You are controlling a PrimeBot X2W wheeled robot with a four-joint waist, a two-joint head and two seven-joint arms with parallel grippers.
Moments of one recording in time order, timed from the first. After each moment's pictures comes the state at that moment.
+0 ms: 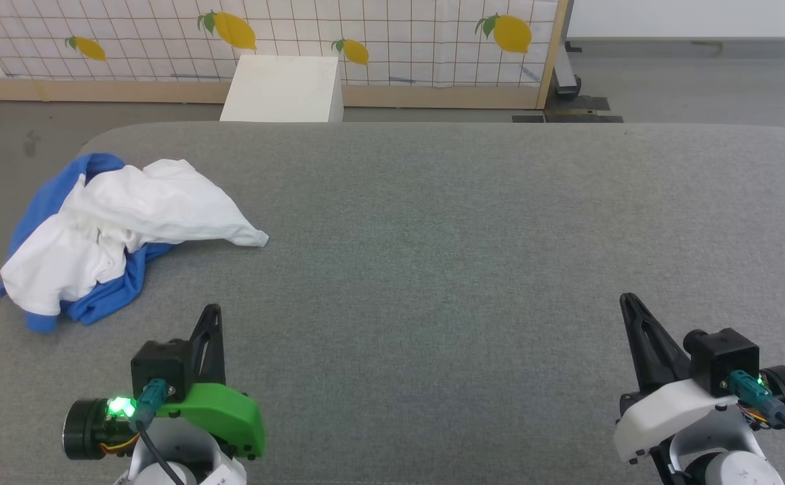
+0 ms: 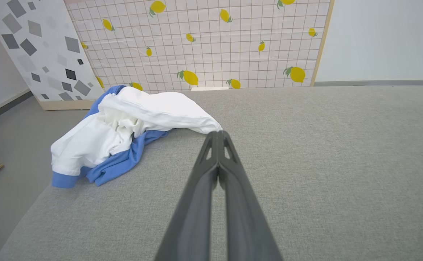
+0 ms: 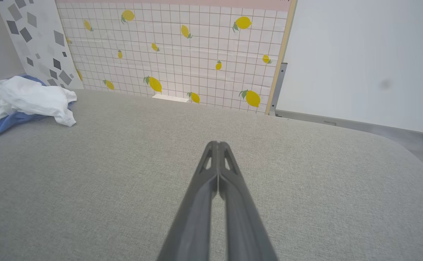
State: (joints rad) left arm -0.01 0.05 0.00 0.00 -0.01 -0.01 0.00; right arm 0.00 -0.05 0.00 0.01 0.01 0.13 0.00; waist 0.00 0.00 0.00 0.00
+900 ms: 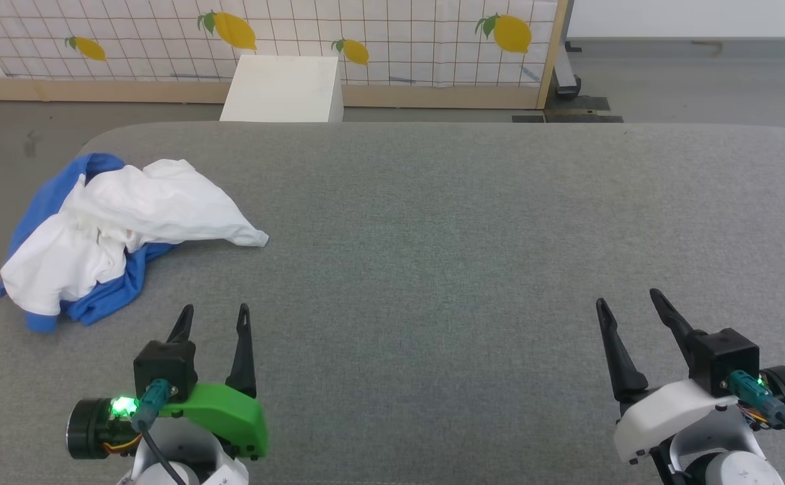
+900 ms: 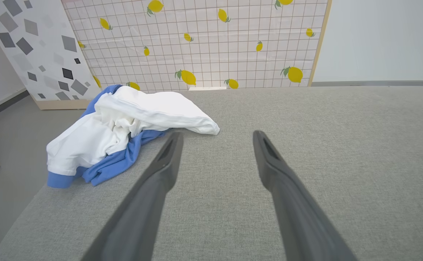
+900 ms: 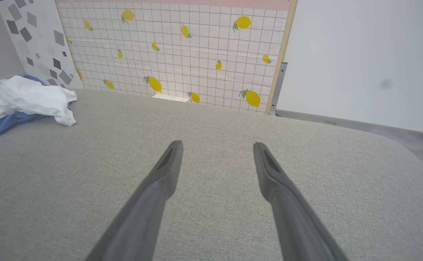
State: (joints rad) left arm -0.01 0.05 -0.01 0.00 -0.02 -0.01 0.00; right arm 0.00 -0.05 0.00 0.01 0.01 0.13 0.00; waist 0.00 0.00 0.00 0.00
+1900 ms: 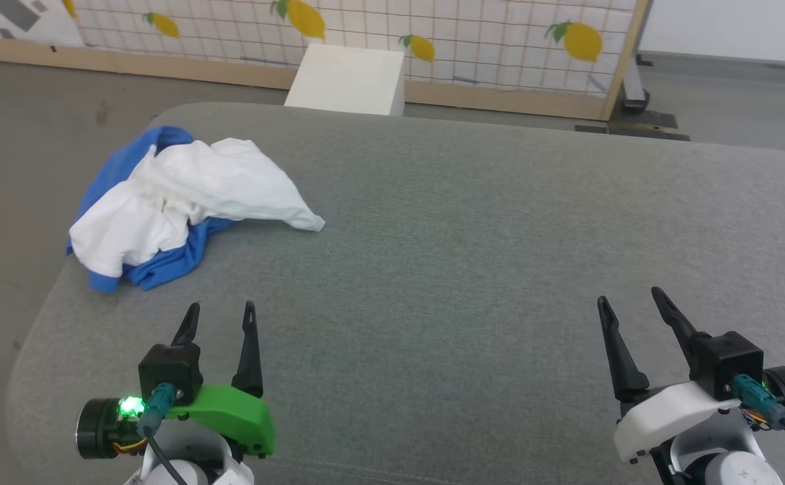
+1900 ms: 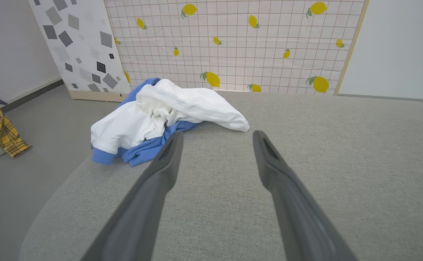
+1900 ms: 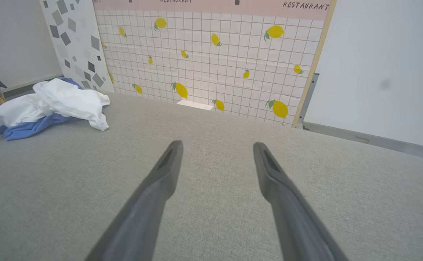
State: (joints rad) left arm -0.02 0.06 -0.05 0.04 -0.06 0.03 -0.06; right arm 0.00 -0.05 0.00 0.02 0.01 0.13 -0.04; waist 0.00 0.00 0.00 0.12
